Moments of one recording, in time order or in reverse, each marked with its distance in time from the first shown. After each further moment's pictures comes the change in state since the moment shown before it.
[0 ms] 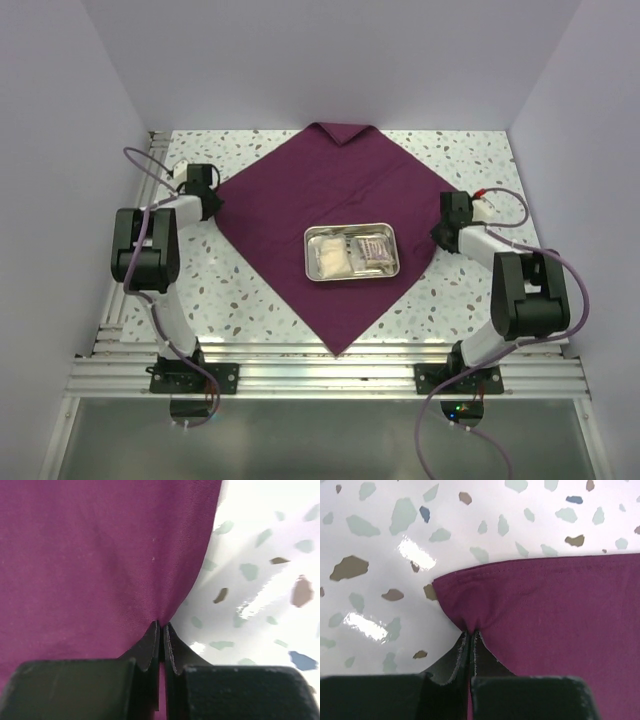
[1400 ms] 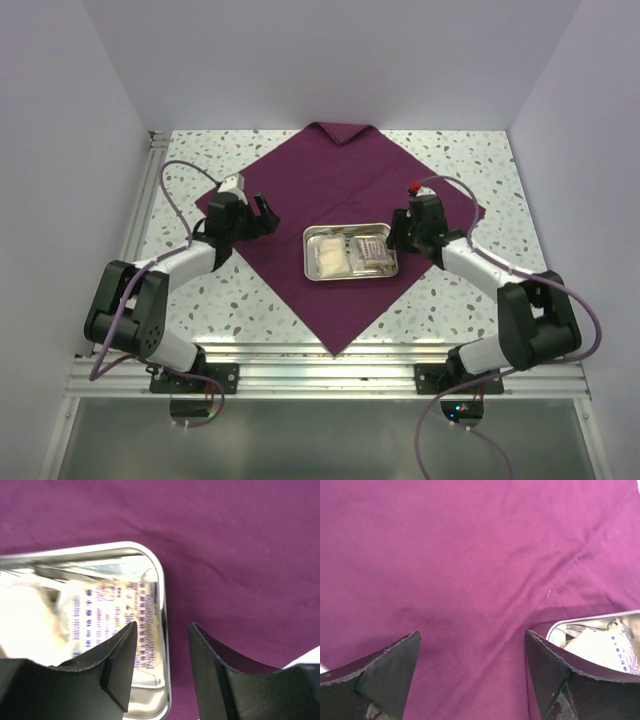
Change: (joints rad) left arm -0.274 -0.429 -0.398 0.230 0.358 0.120; right arm 0.258 -0.201 -0.054 0.019 -0.296 -0.421
